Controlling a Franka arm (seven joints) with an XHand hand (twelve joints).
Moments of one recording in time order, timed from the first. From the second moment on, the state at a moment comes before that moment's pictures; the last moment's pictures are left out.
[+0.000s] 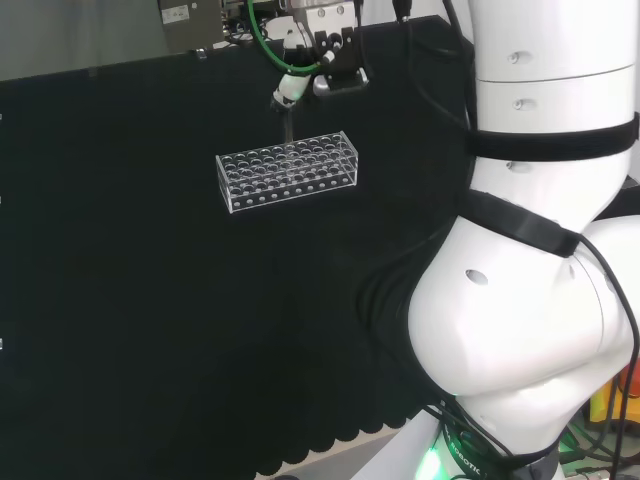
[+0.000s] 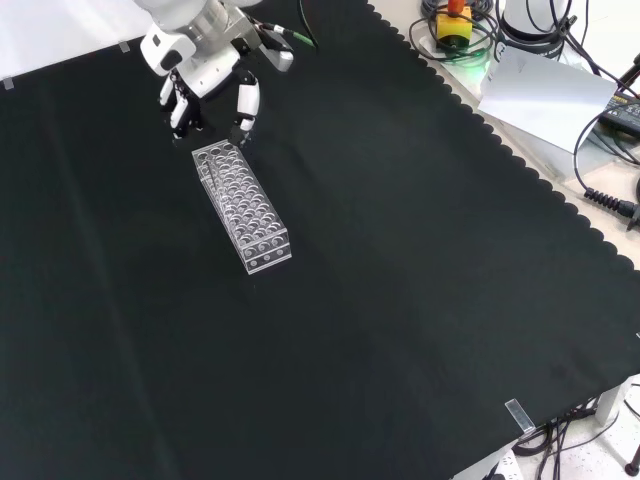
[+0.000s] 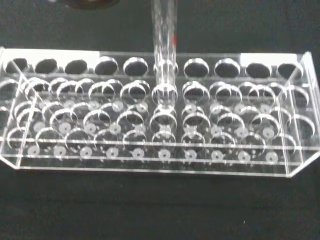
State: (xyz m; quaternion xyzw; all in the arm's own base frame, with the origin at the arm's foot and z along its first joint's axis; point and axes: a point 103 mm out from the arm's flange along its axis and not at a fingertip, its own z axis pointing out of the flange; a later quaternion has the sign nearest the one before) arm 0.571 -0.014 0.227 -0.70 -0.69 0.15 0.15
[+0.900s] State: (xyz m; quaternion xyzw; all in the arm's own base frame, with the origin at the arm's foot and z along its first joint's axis) arm 0.573 -0.012 0.182 -0.72 -0.66 0.12 0.20
